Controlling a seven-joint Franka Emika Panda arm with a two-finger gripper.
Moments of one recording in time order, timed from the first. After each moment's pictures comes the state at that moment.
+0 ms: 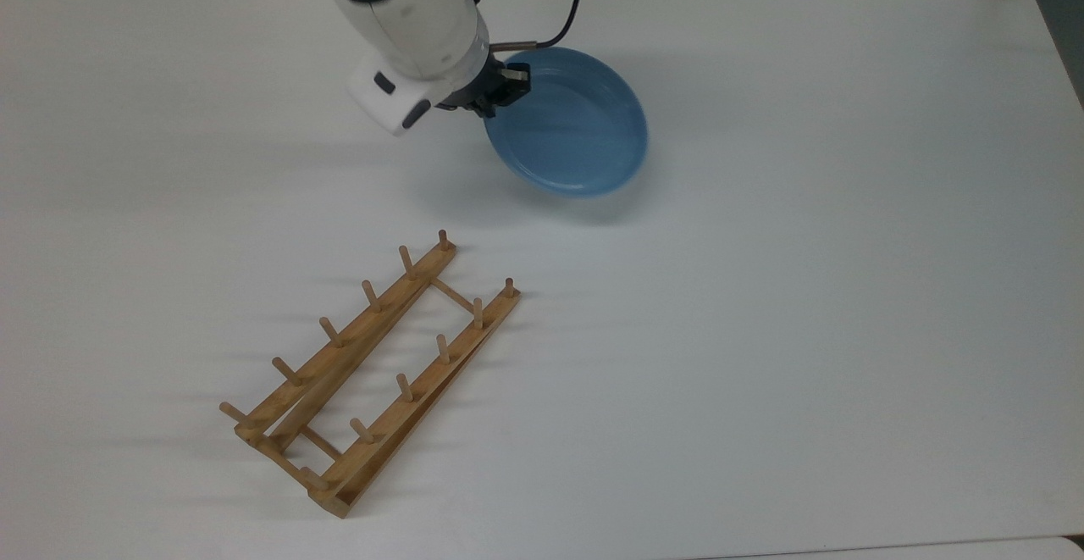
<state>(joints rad) 0.10 0.28 -0.10 -1.68 0.17 1.62 -0.08</state>
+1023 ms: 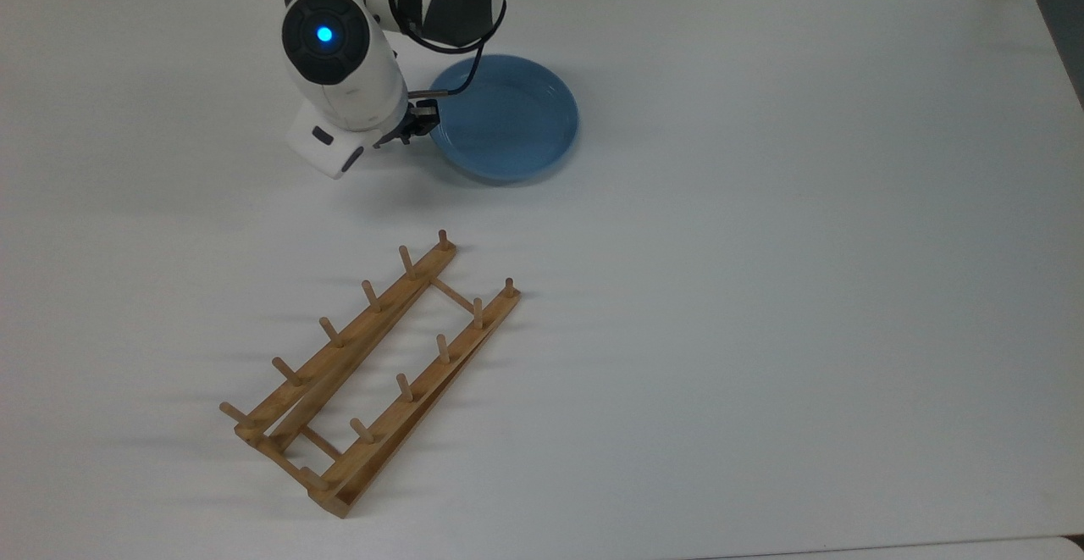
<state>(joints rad) 0.05 0.33 -0.16 -1.85 -0.04 1.85 -0.29</state>
